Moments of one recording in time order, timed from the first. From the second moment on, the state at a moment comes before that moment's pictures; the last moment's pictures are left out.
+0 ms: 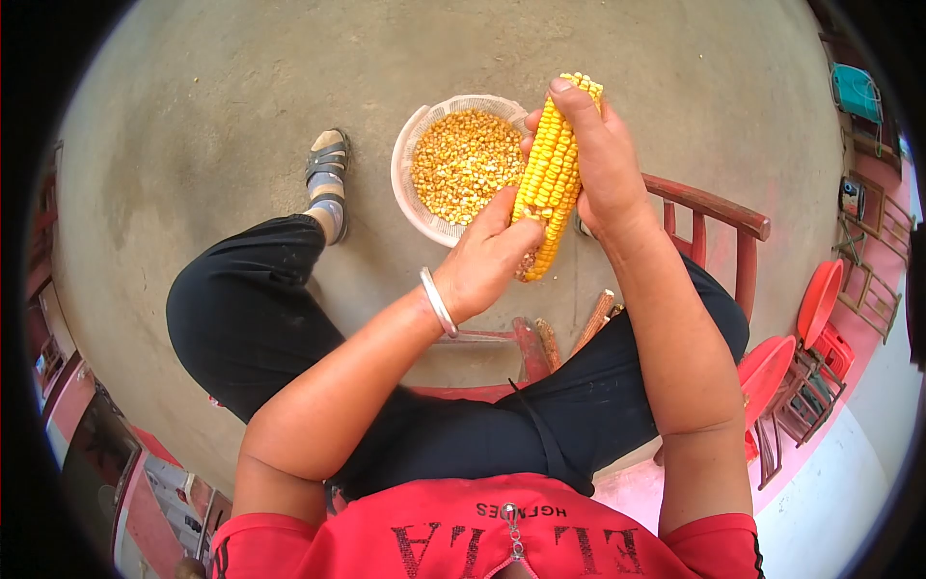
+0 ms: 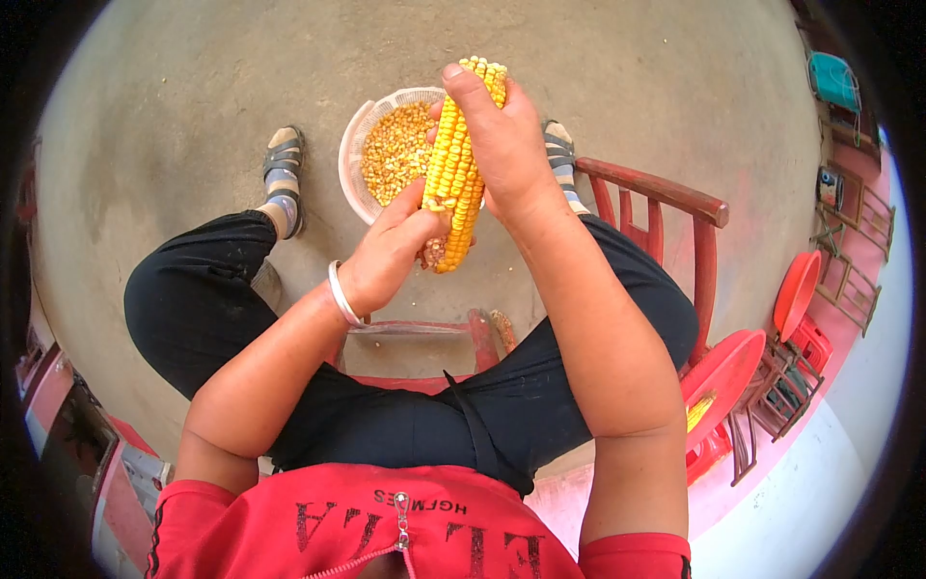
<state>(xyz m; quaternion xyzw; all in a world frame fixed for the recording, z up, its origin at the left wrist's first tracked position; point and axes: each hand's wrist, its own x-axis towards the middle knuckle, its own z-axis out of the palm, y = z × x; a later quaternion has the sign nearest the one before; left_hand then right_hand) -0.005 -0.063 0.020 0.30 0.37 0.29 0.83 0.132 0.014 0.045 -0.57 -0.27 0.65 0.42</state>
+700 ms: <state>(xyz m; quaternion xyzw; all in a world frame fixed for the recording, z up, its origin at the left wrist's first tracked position) -0.001 -0.066 0.026 0.32 0.38 0.31 0.81 0.135 0.016 0.043 -0.57 -0.25 0.66 0.42</state>
